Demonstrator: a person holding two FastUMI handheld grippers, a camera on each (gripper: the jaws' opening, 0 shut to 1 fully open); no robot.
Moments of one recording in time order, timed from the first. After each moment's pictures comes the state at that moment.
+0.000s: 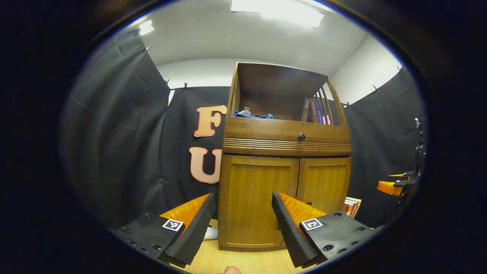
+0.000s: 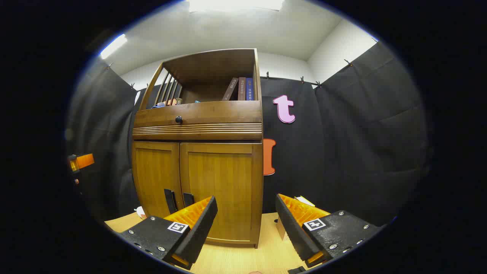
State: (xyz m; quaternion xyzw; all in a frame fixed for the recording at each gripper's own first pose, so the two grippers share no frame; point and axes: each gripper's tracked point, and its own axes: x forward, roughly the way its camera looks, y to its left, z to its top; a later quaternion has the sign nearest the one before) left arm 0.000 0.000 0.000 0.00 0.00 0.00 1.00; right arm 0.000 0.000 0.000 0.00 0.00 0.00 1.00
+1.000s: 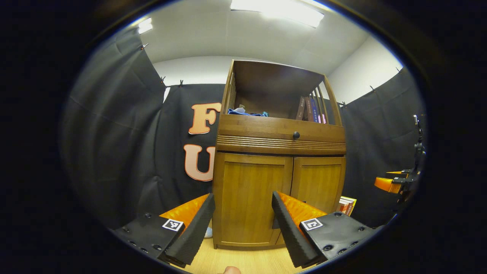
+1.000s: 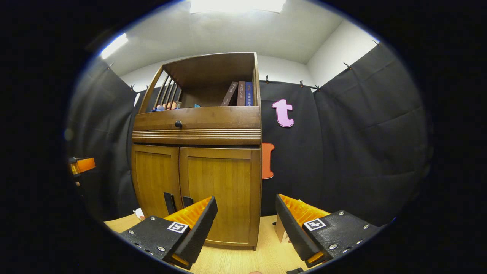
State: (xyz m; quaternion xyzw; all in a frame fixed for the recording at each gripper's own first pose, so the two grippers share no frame) left arm -0.001 -0.012 0.002 -0.01 0.01 -0.02 1.00; right arm -0.005 0.002 0.010 0.00 -0.01 -0.01 1.00
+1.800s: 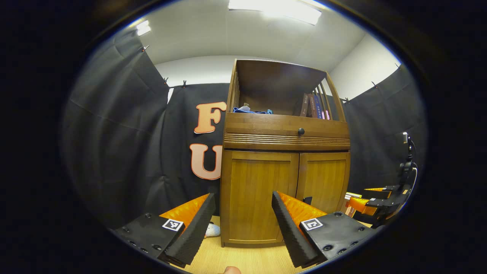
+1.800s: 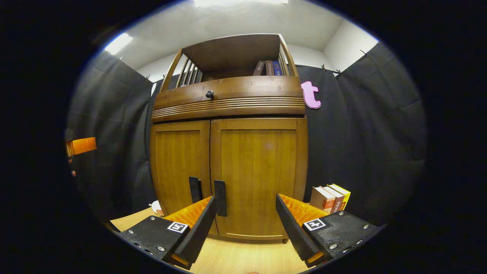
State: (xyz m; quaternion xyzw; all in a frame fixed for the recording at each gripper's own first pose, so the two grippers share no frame) left arm -0.015 0.007 -0.001 0.01 0.01 0.01 1.00; right arm 0.036 0.113 -0.075 0.01 0.04 0.08 1.00
